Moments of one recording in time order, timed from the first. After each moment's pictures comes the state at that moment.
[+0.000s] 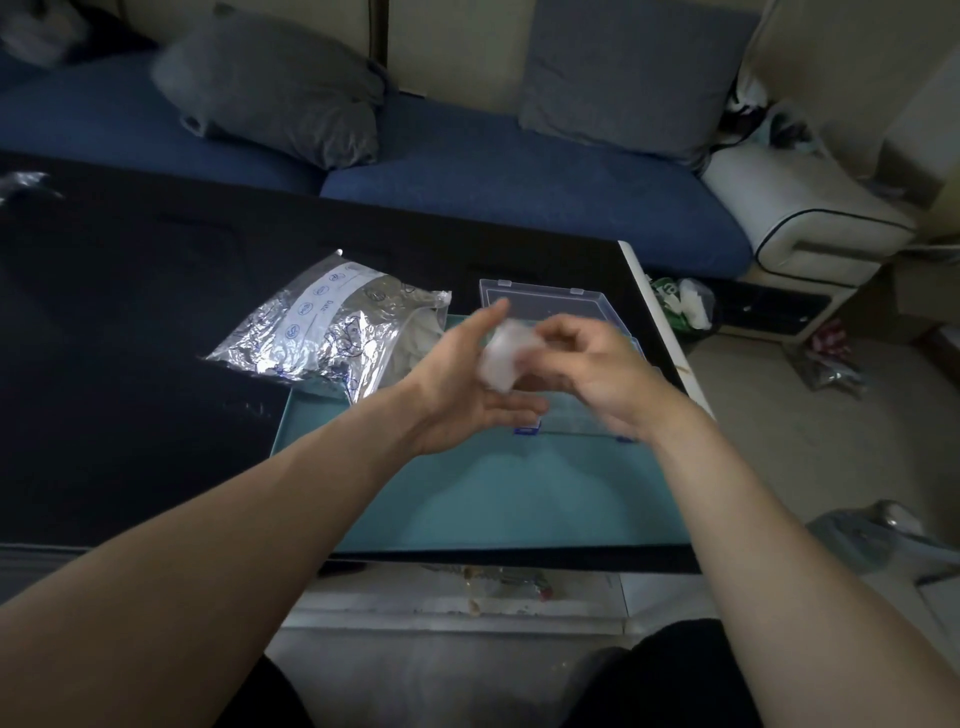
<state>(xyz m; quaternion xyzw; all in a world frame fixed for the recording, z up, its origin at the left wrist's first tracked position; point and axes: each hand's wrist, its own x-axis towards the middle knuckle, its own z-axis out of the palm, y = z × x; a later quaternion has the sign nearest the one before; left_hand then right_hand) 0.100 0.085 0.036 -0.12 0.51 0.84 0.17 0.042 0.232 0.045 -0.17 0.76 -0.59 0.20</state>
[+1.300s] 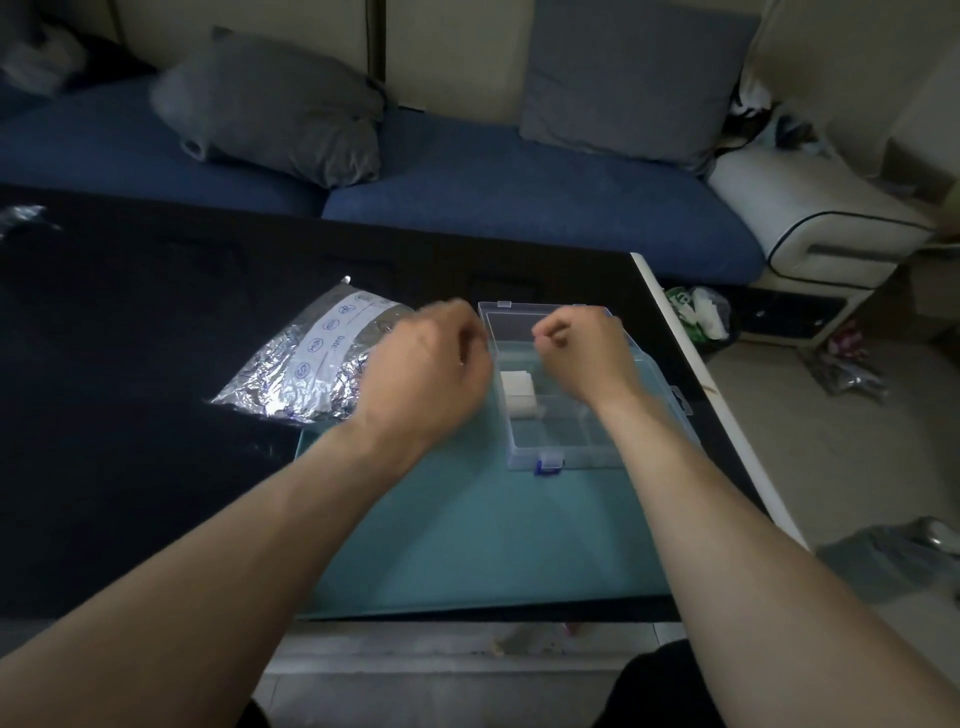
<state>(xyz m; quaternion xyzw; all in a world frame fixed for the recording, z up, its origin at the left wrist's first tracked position) 0.090 0.034 0.029 -0.02 0.91 0.30 -0.30 -0.020 0.187 0.018 -0.17 0.94 -0.29 -0.04</state>
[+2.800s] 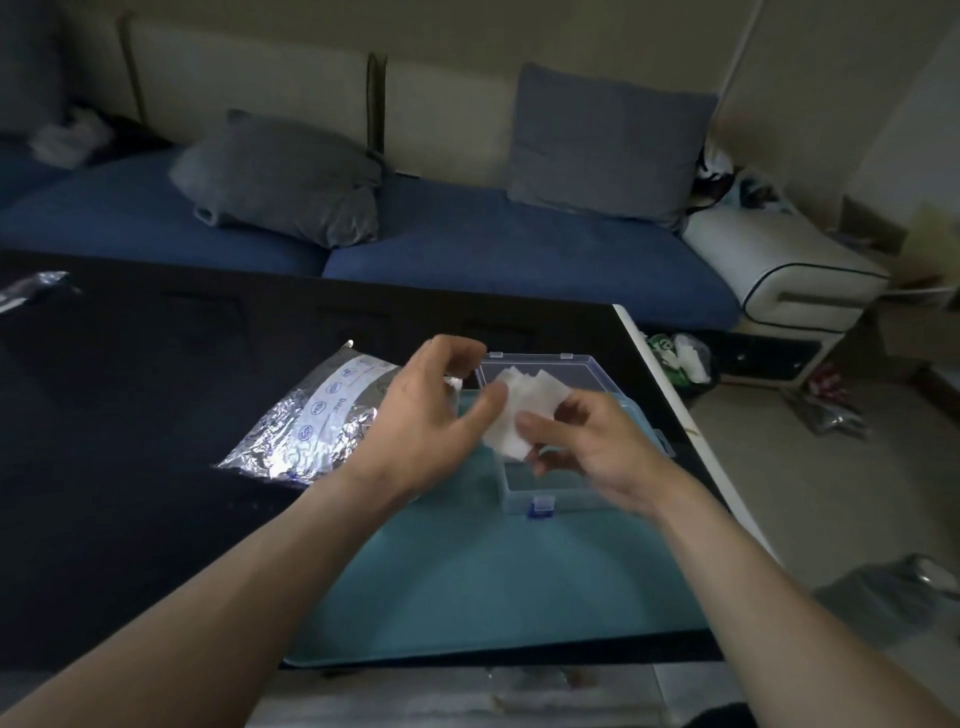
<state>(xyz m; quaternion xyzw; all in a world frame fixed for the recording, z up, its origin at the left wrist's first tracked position) 0.107 0.035 0.047 -0.01 0.85 0.49 -0.21 0.040 0.218 0.043 -0.16 0.69 -0.66 0.24</state>
